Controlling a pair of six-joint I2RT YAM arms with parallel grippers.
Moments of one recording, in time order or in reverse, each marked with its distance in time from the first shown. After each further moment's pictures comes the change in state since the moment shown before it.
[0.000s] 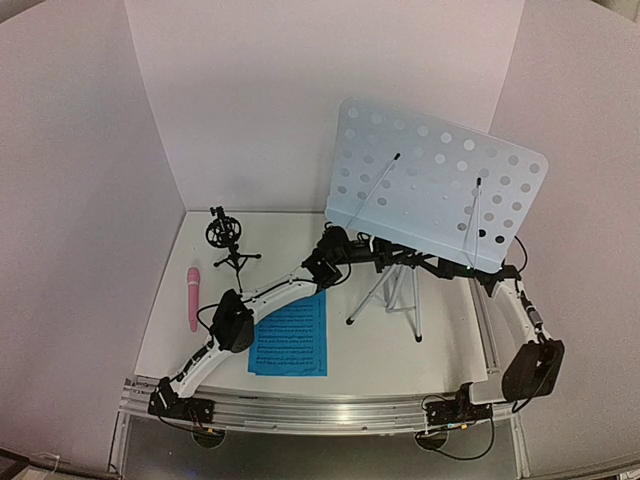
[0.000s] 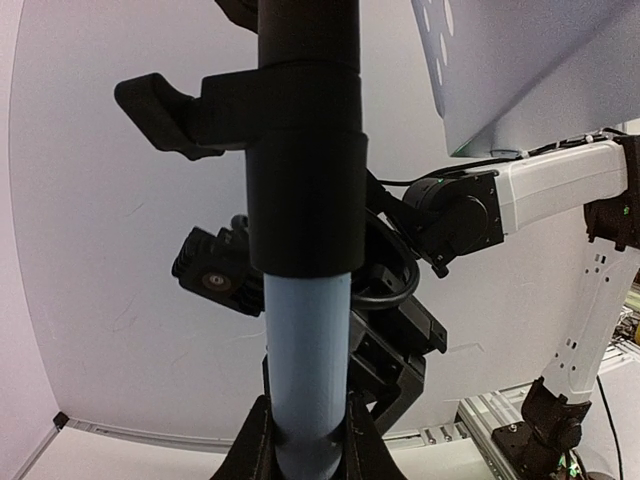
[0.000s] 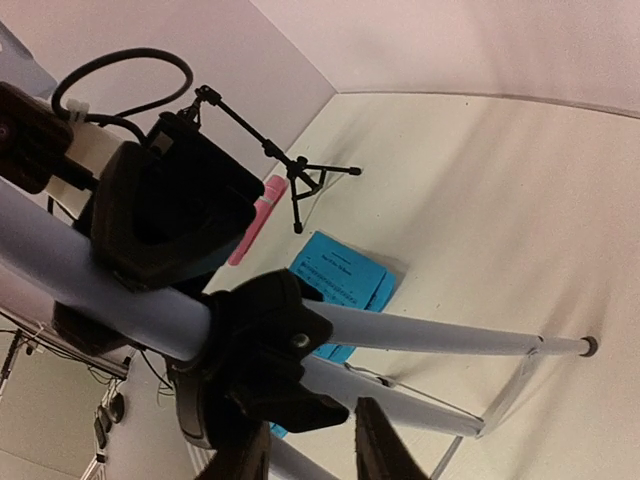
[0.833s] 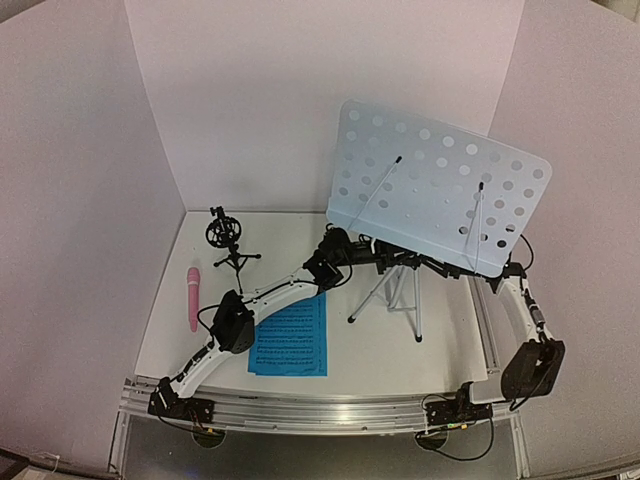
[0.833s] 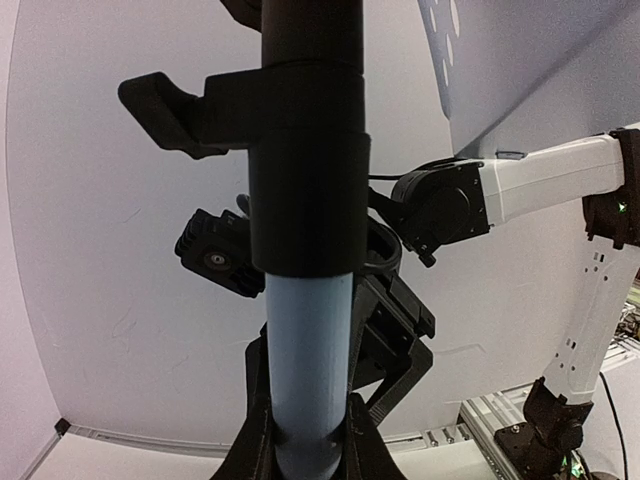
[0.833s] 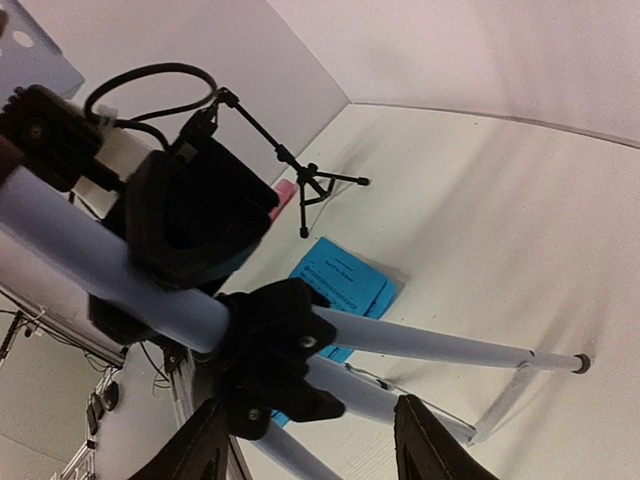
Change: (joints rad) left arm -0.004 0.000 0.000 0.008 -0.008 0.014; right arm -0.060 0.014 0.041 -0.078 -0.074 -0.107
